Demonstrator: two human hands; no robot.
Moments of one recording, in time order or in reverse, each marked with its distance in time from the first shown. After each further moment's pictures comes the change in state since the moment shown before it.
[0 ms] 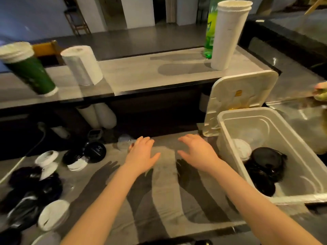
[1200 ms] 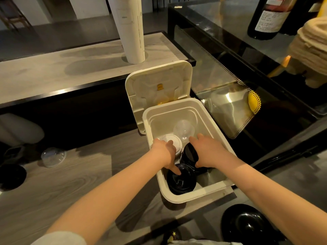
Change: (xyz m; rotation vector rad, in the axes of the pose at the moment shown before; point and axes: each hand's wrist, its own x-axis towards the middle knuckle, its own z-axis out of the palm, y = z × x) left_hand 0.079 0.292 0.061 0.712 -0.374 0.457; right_hand -0.085 0.229 -0.066 -0.369 -0.323 0.278
